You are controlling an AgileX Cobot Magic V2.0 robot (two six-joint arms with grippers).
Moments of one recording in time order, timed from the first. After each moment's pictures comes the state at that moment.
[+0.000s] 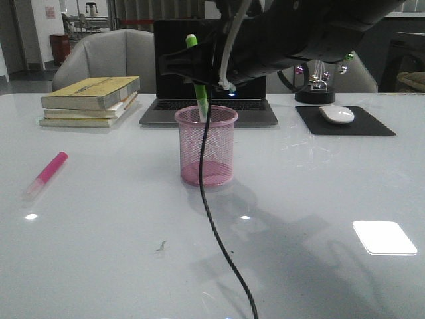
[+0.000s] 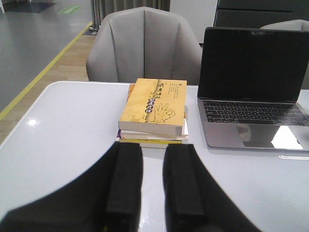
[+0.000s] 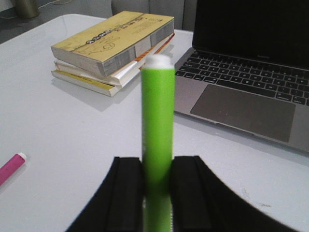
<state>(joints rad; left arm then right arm) -0.06 1.05 -0.78 -0.05 0.00 -0.01 0.55 1.95 -1.23 0.25 -0.41 -0.09</state>
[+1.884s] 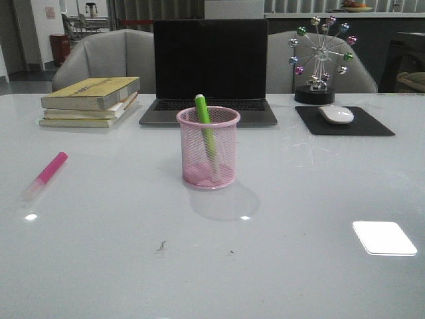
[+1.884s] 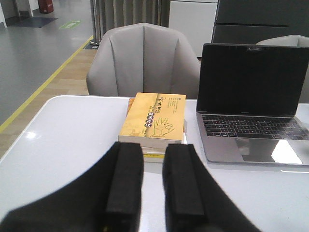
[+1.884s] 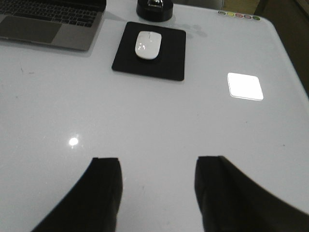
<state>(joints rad) -0.06 1.05 -0.78 -0.05 -0.05 -0.01 -0.10 0.79 -0.65 0.12 0.40 -0.20</state>
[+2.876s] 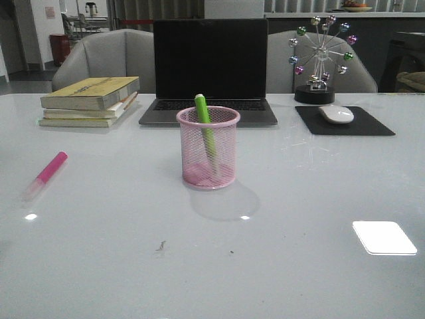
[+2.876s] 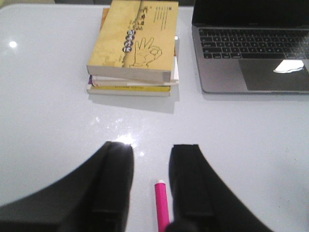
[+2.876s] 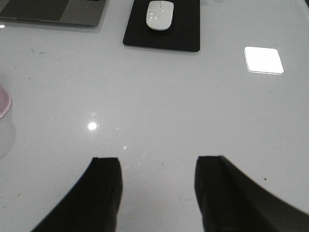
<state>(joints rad) -0.10 1.52 -1.21 -0.07 0.33 -0.01 -0.10 0.78 -0.61 0.19 0.43 -0.19</state>
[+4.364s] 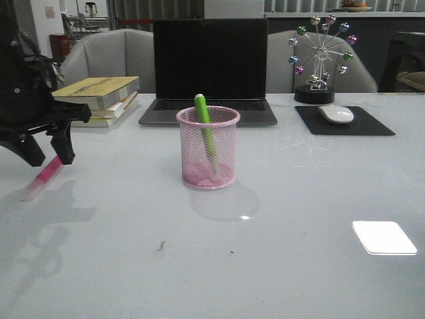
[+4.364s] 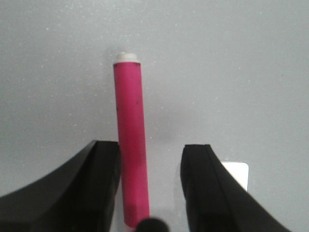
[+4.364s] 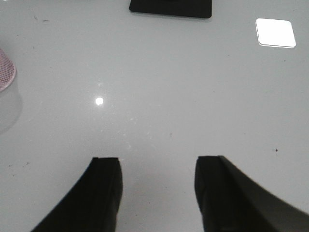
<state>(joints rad) -0.14 2.05 -1.47 -0.15 0.69 -0.01 -0.10 0.78 -0.61 0.20 0.53 -0.19</state>
